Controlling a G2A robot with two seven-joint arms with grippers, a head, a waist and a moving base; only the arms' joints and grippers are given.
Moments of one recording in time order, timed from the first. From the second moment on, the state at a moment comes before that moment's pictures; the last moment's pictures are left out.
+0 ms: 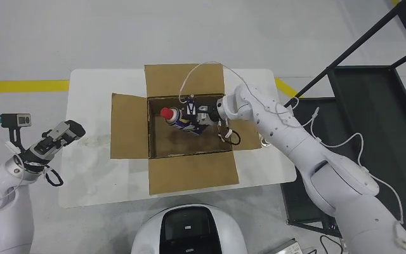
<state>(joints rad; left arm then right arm) 1.41 -1.09 -1.88 -1.52 -0.42 -0.50 -1.11 -0.53 -1.20 0.63 -1.06 -0.98 -0.98 0.34</state>
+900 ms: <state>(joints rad) 1.41 -1.09 -1.88 -1.52 -0.42 -0.50 -1.11 -0.74 -1.08 0.85 -1.32 -1.03 -1.01 0.14</state>
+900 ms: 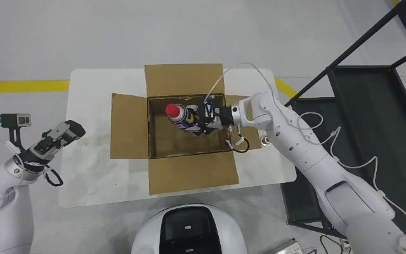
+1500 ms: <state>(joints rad) 1.41 -1.09 -1.88 -1.52 -0.42 -0.50 -1.11 -1.35 -0.92 1.40 -1.51 -1.43 -0.88 -0.64</state>
